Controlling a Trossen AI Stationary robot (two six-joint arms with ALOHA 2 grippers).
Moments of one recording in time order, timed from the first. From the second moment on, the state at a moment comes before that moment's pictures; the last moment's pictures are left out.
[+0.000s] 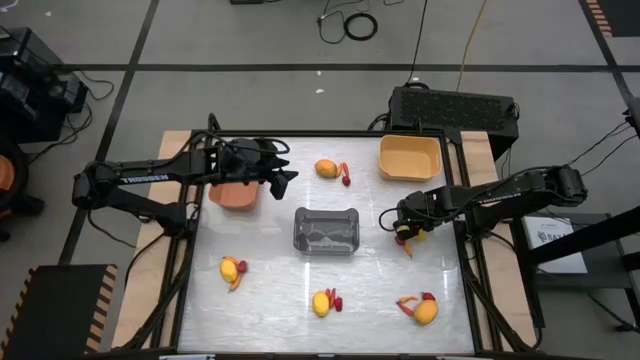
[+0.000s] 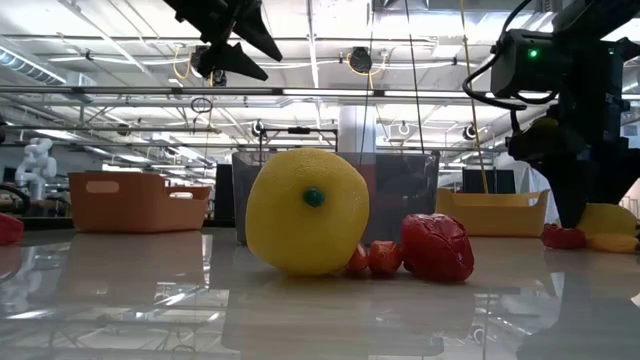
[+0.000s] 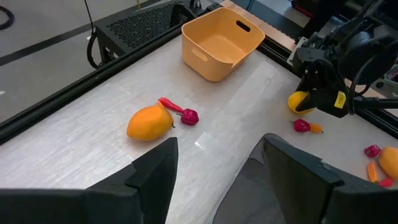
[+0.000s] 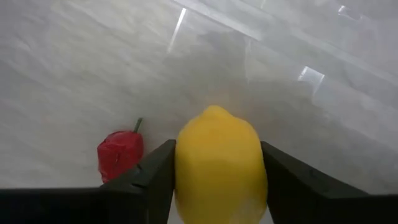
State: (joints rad) left arm 0.19 1.19 1.05 -0.41 -0.16 -0.43; right arm 0.00 1.17 0.56 -0.84 0.02 1.19
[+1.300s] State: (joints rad) left arm 0.19 1.19 1.00 -0.41 -0.17 -0.41; right arm -0.66 1.43 1.02 -0.77 0.21 0.42
